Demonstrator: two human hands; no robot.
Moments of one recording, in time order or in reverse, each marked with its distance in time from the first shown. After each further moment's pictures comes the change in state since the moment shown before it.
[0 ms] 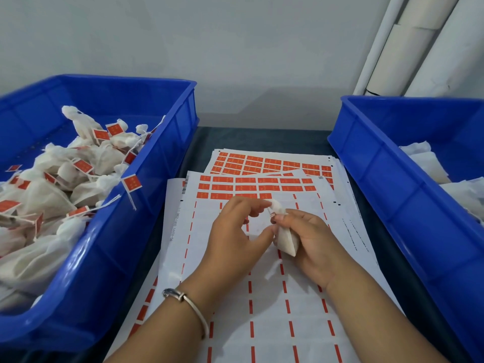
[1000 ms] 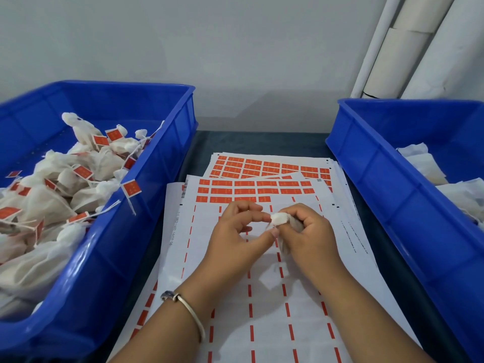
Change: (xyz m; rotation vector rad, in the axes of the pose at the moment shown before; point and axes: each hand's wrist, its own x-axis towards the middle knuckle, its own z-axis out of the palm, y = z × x) left_hand 0.001 0.005 -0.004 -0.279 -0.104 -0.178; right_hand -0.003 0.007 0.001 -0.642 0.261 -0.467
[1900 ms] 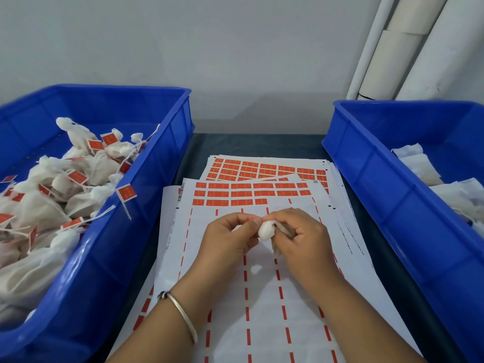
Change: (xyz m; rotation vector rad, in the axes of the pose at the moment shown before) left_hand 0.006 -0.001 0.002 -0.403 0.039 -0.334; right_hand -0.004 0.000 0.001 -0.173 0.018 -0.261
